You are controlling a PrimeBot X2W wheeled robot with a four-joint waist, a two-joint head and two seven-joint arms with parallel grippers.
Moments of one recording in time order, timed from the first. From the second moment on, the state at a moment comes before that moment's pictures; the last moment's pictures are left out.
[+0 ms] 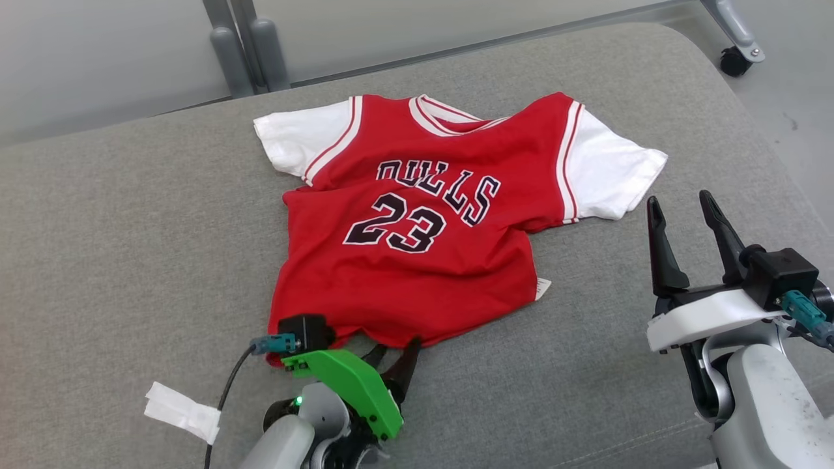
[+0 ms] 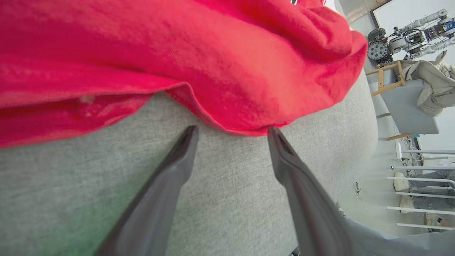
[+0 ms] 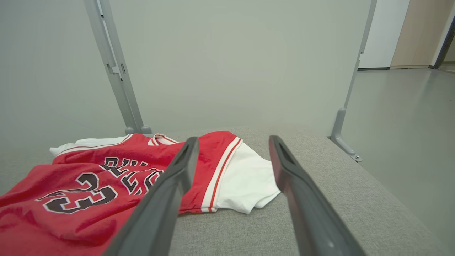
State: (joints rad) left arm -0.27 0.05 -0.55 0.46 -0.91 0.01 0.19; right arm -0.25 -0.13 -0.01 0.25 0.16 0.13 -0.26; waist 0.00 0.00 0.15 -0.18
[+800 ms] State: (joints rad) left arm -0.48 0.12 -0.71 0.52 -1.07 0.02 0.14; right arm -0.24 -0.13 -0.03 0.27 0.16 0.13 -0.26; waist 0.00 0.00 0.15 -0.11
